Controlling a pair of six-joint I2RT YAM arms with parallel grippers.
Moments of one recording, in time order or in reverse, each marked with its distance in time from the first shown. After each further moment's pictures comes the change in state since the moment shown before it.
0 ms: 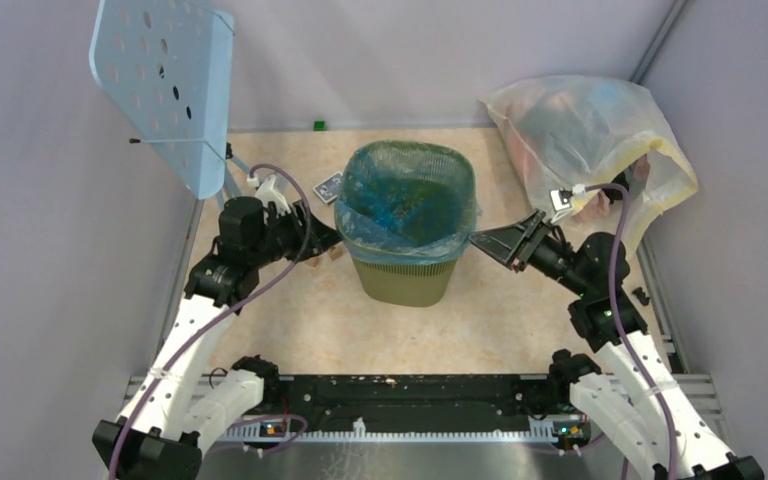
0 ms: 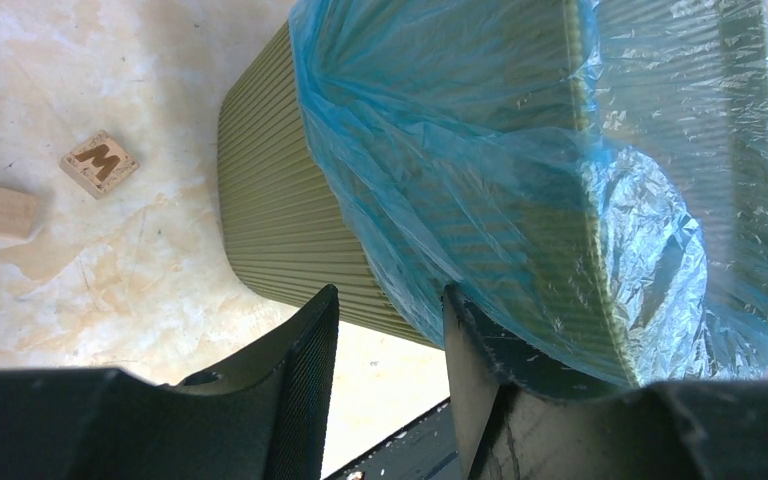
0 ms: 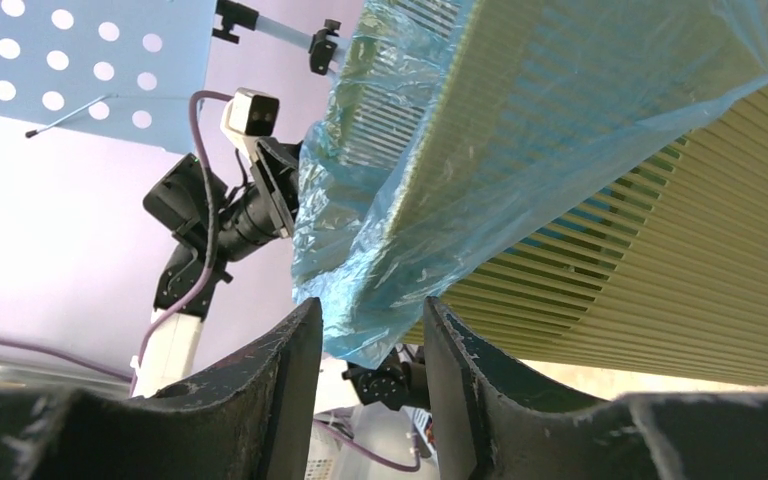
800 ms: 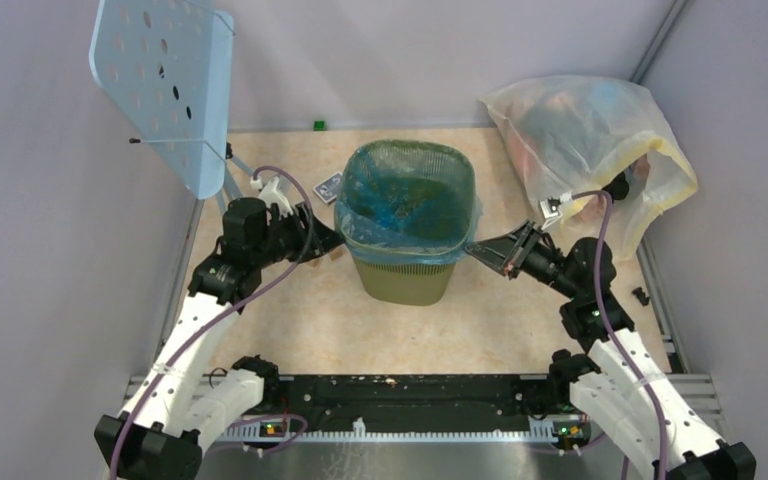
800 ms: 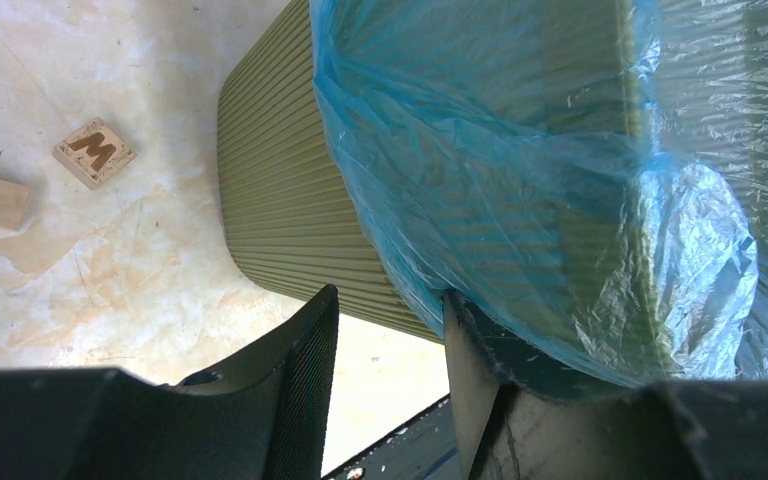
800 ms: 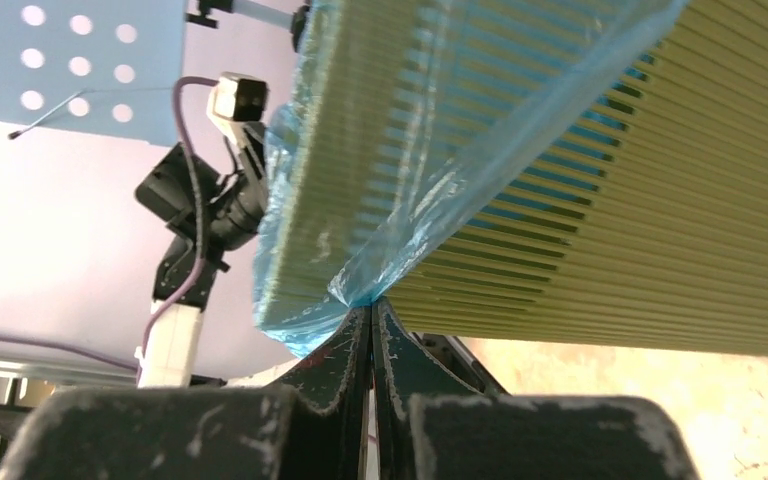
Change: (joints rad) left arm 0.000 0.014 -0.025 0.017 0.014 -0.008; right arm -0.001 0.030 -0.098 0.121 -0.040 0.064
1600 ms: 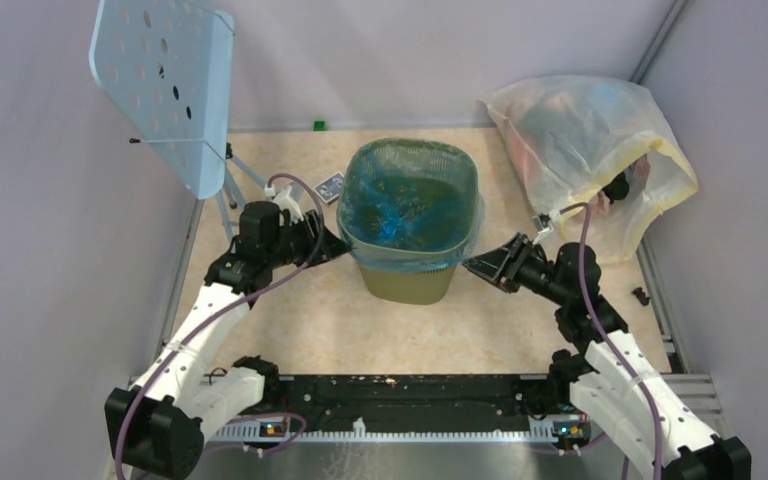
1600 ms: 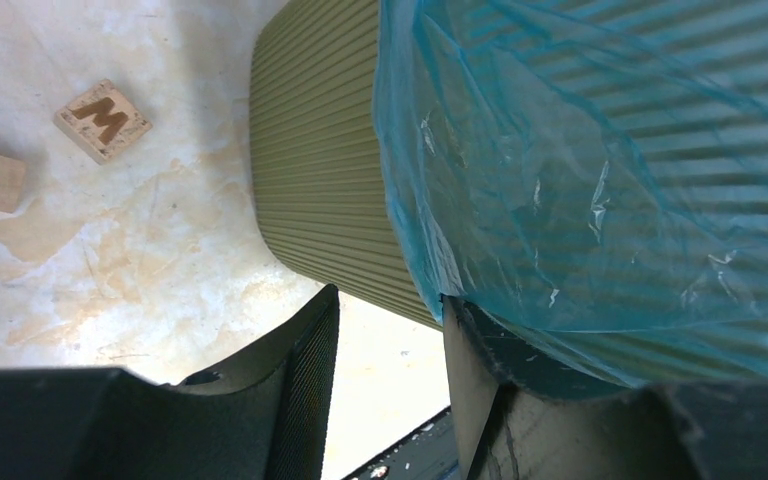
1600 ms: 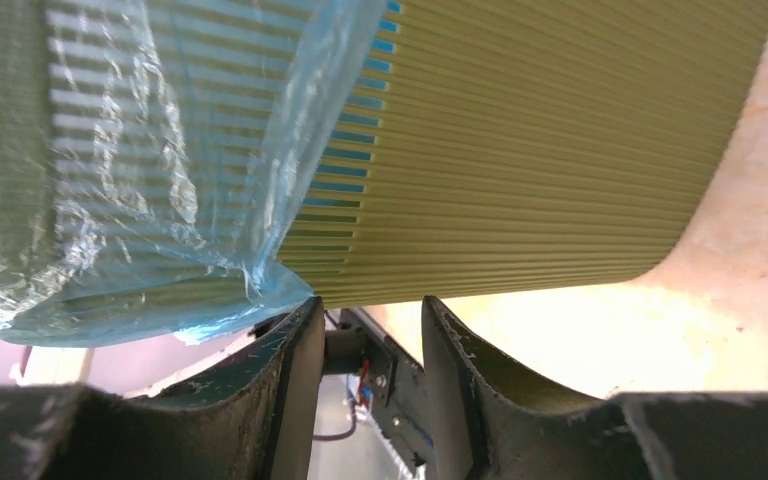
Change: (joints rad) left arm 0.001 0.078 -0.093 0.080 0.020 0.010; right arm 0.000 0.015 -0.108 -0.113 0.049 -0.121
